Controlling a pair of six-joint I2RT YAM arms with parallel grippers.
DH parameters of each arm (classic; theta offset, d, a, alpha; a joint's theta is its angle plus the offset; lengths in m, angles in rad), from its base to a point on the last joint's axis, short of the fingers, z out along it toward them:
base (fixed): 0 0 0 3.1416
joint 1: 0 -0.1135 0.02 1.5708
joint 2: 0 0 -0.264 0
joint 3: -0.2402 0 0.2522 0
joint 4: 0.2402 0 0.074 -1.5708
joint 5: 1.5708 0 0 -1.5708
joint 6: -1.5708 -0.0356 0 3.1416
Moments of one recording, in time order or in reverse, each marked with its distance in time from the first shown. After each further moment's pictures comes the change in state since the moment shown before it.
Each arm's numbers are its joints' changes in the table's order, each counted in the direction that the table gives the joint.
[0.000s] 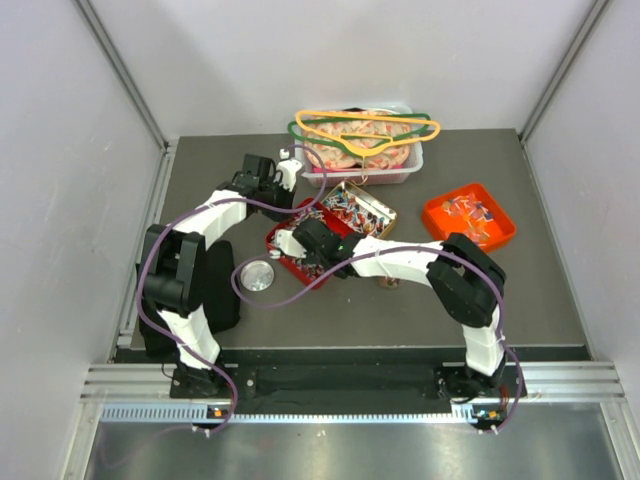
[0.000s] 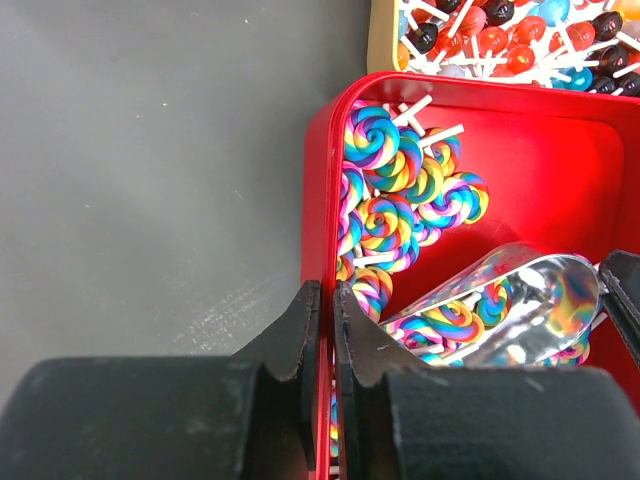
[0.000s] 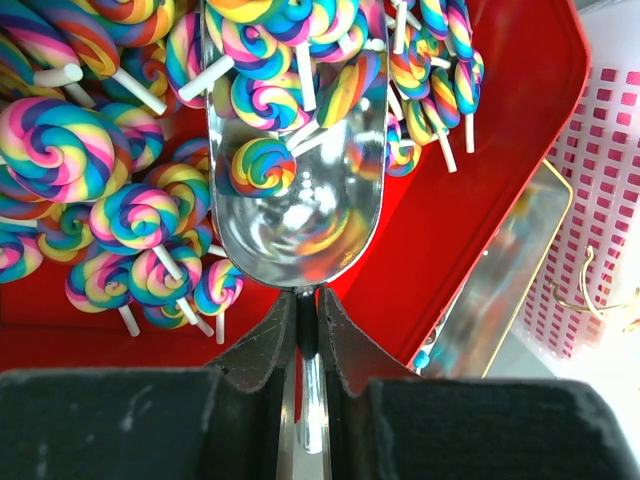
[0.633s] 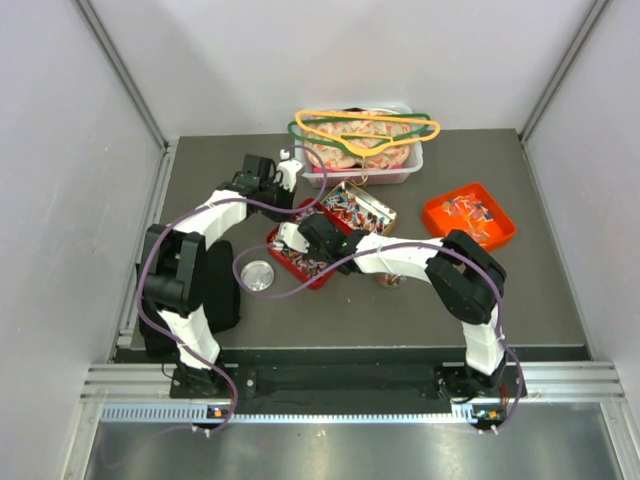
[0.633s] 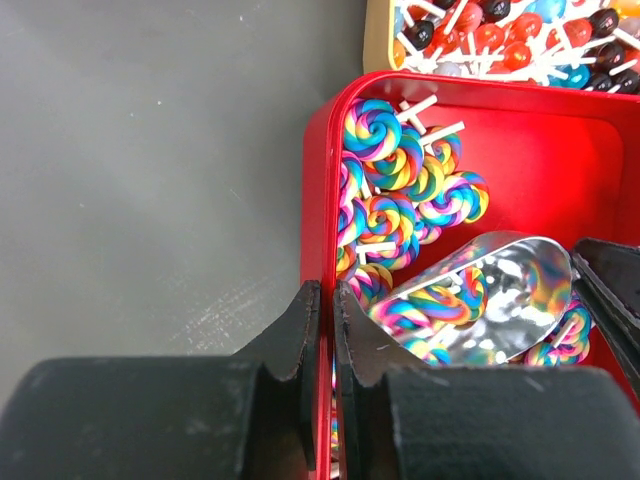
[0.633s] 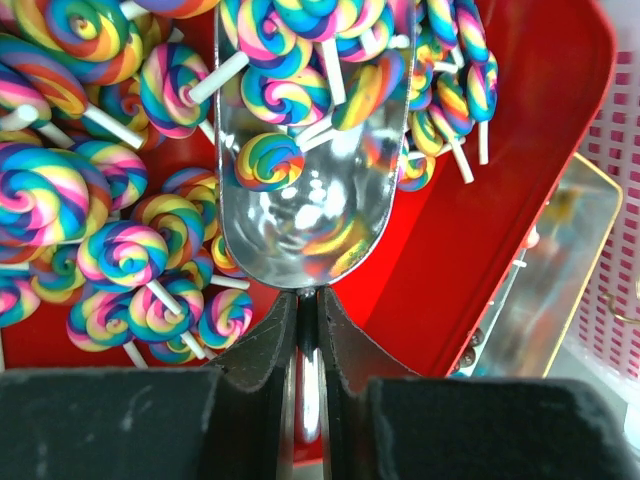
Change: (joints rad) left arm 0.001 0.000 0.000 0.003 0.004 0.001; right arm 0.039 0.005 0.020 -0.057 -0.080 -0.079
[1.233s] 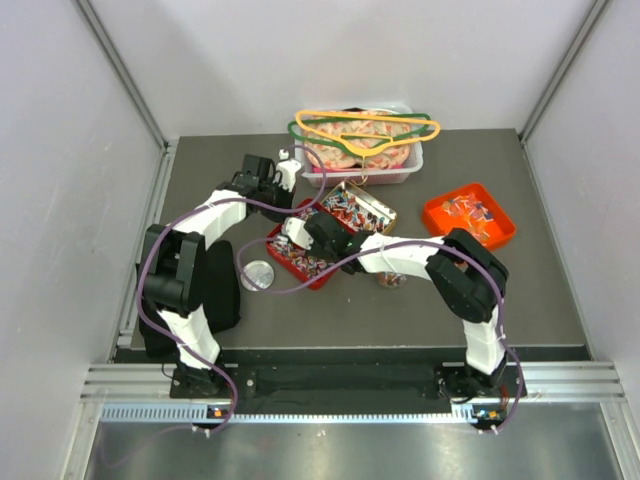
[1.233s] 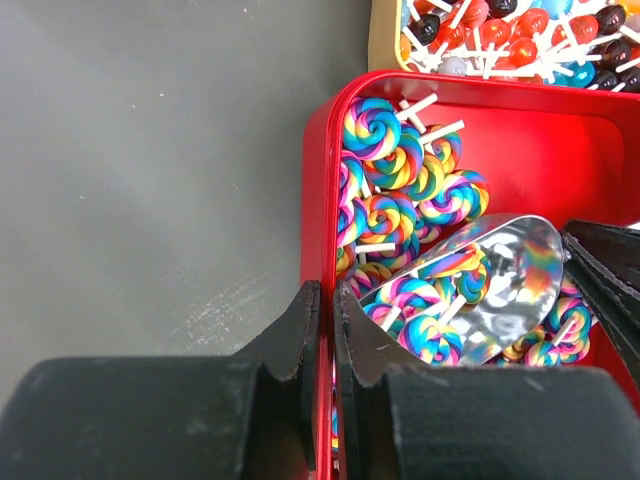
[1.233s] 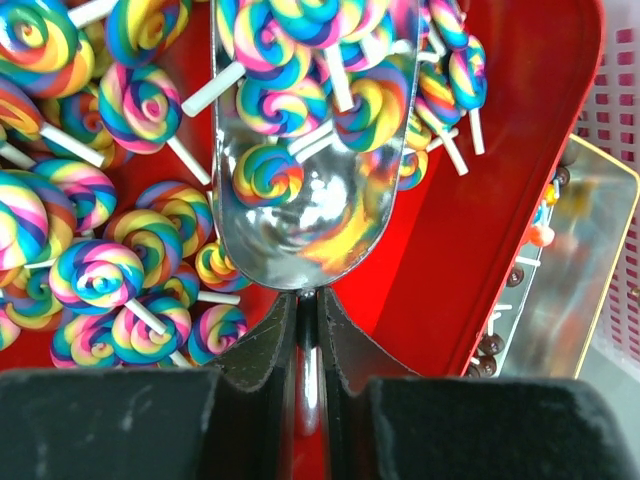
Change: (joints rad) left arm -0.001 0.000 0.000 0.010 -0.005 0.003; right arm 0.030 0.003 0.047 -0.093 -0.030 -0.052
